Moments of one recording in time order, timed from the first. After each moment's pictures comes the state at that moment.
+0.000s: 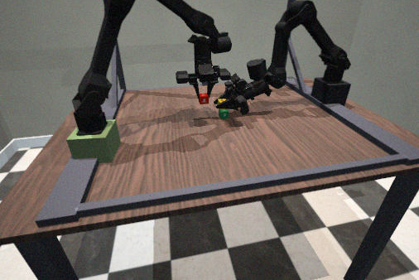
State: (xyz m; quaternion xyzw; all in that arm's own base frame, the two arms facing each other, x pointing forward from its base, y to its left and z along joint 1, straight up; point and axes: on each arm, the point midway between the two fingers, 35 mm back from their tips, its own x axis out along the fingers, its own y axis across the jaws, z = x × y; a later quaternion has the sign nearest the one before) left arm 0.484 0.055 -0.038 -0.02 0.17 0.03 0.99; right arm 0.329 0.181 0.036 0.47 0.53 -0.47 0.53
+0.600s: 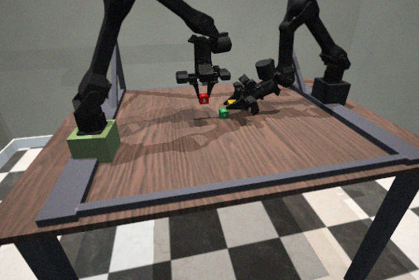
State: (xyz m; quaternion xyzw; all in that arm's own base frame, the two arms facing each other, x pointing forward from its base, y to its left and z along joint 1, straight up) left arm 0.446 0.055 -0.044 -0.02 0.18 0.03 0.98; right arm 0.329 0.181 0.036 0.47 0.53 -0.47 0.53
